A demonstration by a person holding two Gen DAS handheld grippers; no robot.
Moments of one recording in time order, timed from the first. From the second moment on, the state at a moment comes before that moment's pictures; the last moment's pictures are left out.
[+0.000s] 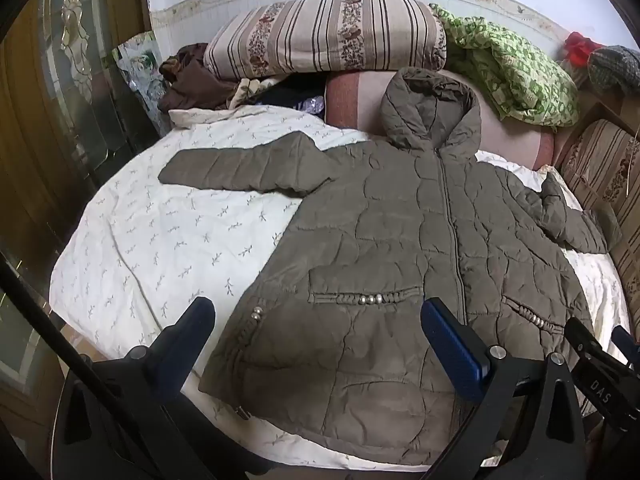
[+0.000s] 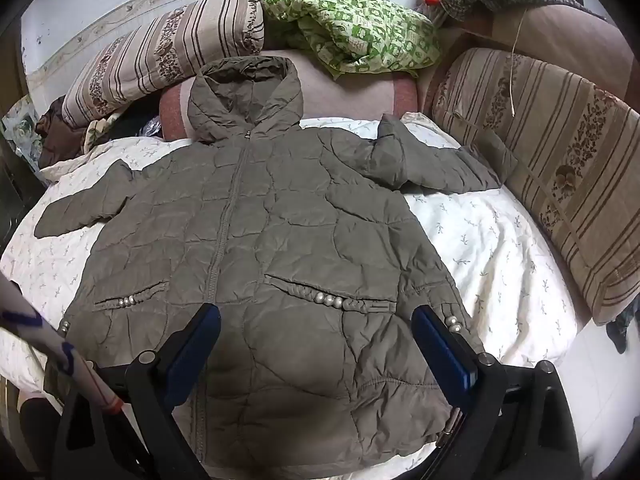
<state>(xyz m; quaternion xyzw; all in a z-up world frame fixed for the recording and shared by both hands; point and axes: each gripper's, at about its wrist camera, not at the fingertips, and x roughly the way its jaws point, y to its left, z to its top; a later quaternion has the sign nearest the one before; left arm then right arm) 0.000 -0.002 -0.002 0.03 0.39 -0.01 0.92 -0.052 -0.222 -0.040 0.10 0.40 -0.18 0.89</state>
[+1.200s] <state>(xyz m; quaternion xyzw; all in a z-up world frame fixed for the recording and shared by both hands) 0.007 0.004 -0.036 0.02 0.44 -0.02 0.90 -0.050 -0.218 -0.056 0.10 0.42 -0.18 0.88</state>
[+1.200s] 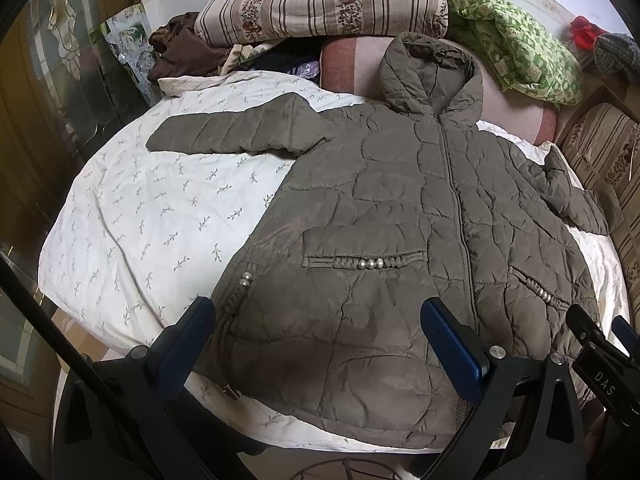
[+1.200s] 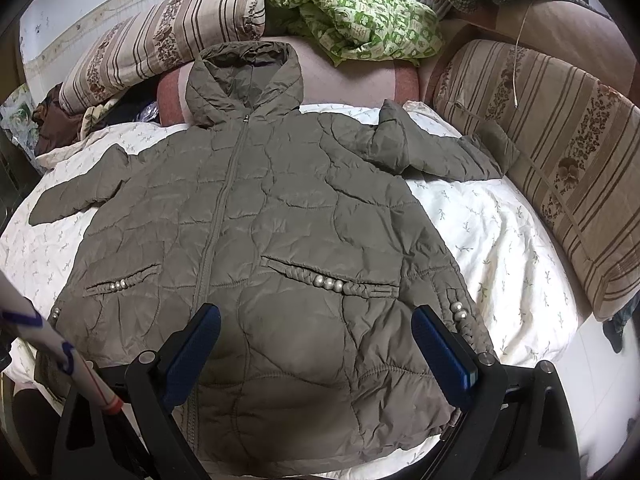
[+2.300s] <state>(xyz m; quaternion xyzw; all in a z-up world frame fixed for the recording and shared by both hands) 0.034 0.071 -0.062 0.00 0.43 -0.01 0.90 -0.014 -0.159 -0.063 0.03 0.45 -0.17 0.87</state>
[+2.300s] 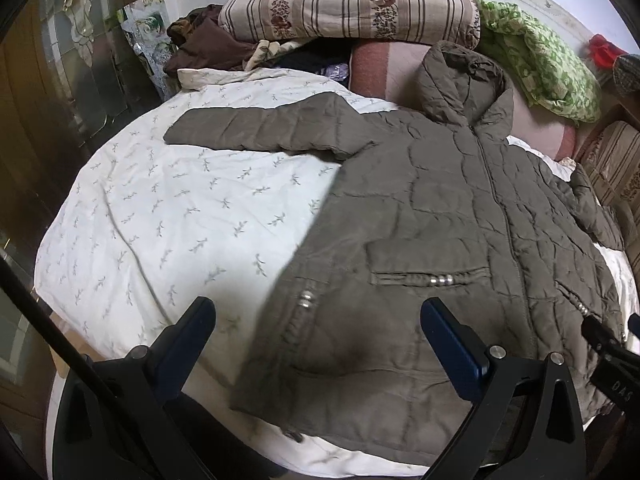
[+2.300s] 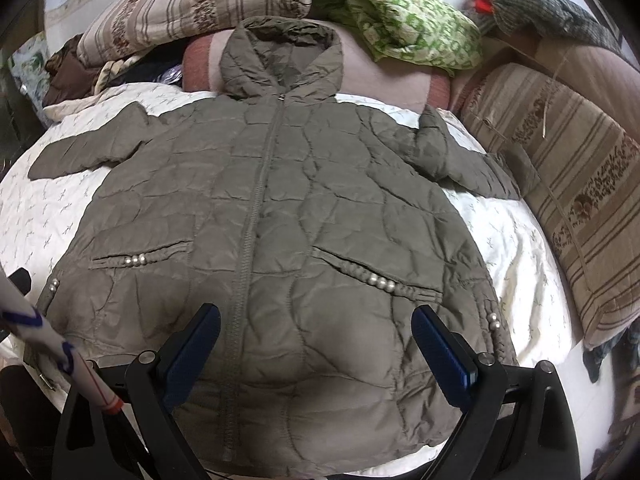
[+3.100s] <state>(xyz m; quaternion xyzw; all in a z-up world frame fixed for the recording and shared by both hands) 0.228 0.255 -0.039 -0.14 0.43 0.02 0.89 0.031 -0.157 -0.074 0.02 0.46 -0.15 0.87</state>
